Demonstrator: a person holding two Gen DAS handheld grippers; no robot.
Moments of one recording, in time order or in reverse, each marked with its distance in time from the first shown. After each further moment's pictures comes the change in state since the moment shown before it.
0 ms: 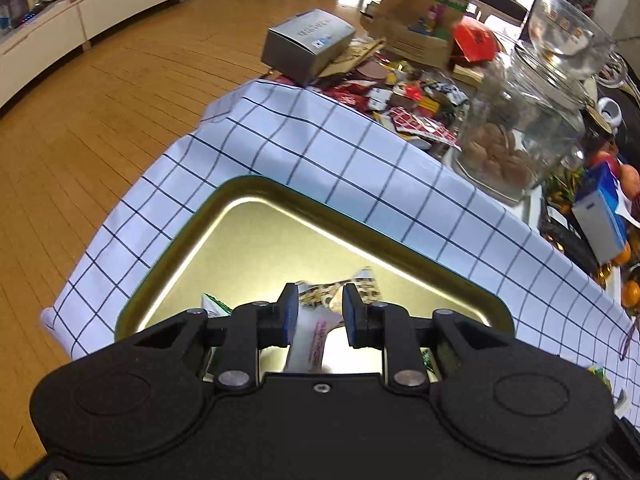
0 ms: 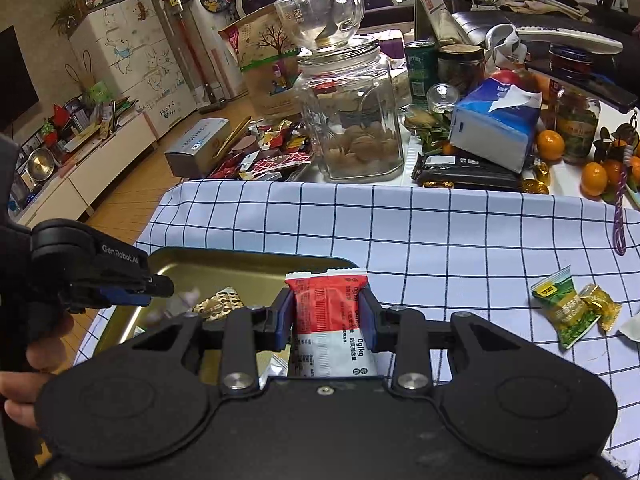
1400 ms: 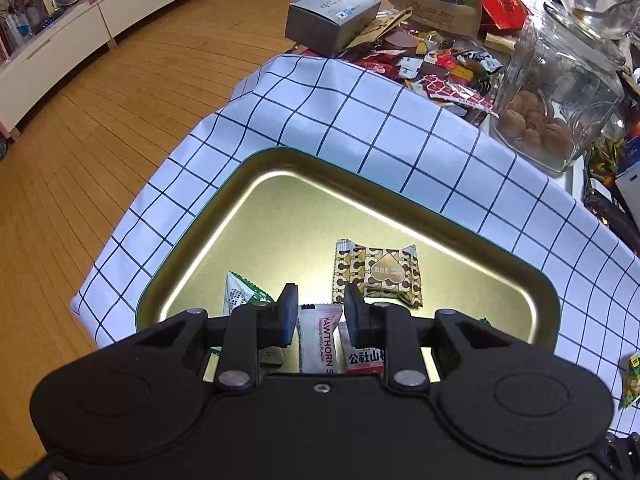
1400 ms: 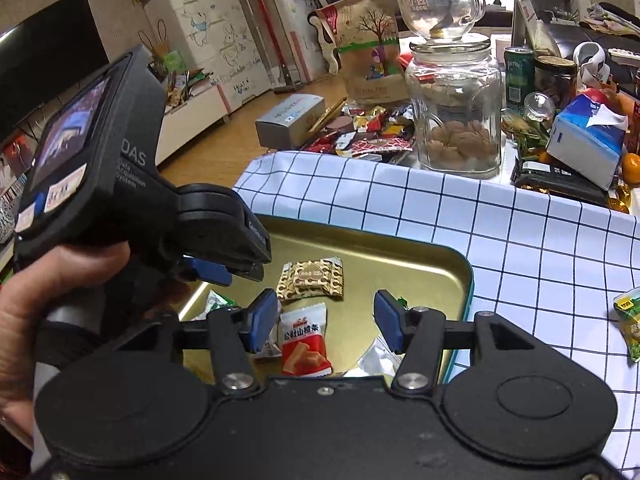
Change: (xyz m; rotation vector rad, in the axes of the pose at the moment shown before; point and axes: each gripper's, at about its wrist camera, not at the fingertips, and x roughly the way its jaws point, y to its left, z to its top) left arm 0.016 -0.008 -0.009 0.039 0.066 0.133; right arm 0.003 0.049 -0.017 -0.155 0.038 0.166
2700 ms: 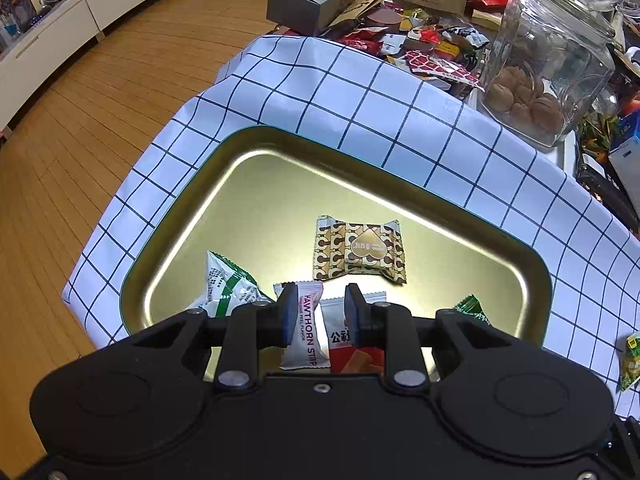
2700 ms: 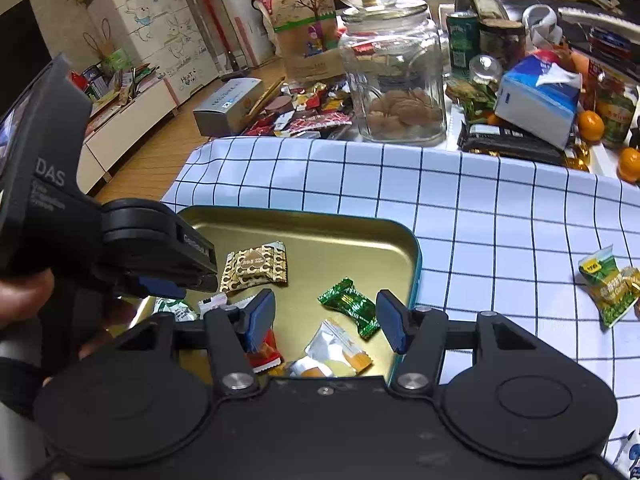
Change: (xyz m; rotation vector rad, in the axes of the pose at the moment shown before) left arm 0.003 -0.011 -0.004 0.032 0.050 -0.013; right arm 0.009 -0.025 0.000 0.118 0.067 -0.112
